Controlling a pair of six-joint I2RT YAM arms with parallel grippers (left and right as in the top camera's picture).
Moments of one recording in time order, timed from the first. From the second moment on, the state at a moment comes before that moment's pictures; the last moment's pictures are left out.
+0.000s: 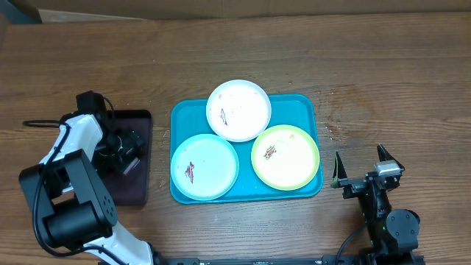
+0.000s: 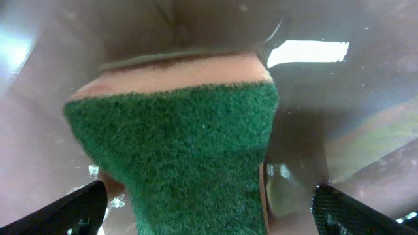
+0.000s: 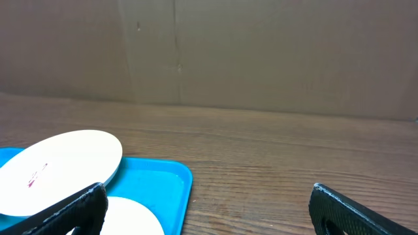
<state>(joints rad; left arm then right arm) 0.35 1.86 1.13 -0.82 -0.05 -0.45 0.13 0.01 0.02 -0.03 -0.02 -0.01</state>
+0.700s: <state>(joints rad) 0.39 1.86 1.13 -0.81 -0.04 -0.46 0.13 0.01 0.02 -0.03 -0.02 -0.01</state>
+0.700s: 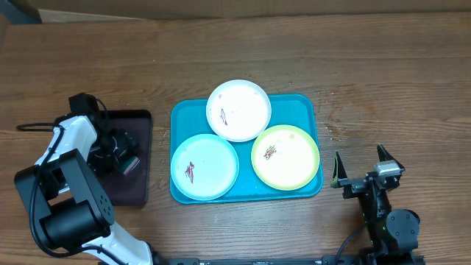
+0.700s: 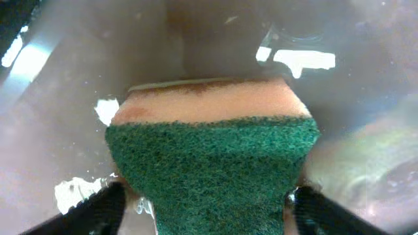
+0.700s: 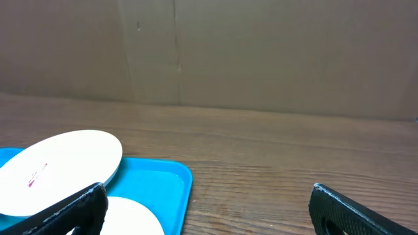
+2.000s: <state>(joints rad) 0.39 1.87 1.14 -0.78 0.00 -0.48 0.13 0.01 0.02 -0.04 -0.02 -0.01</state>
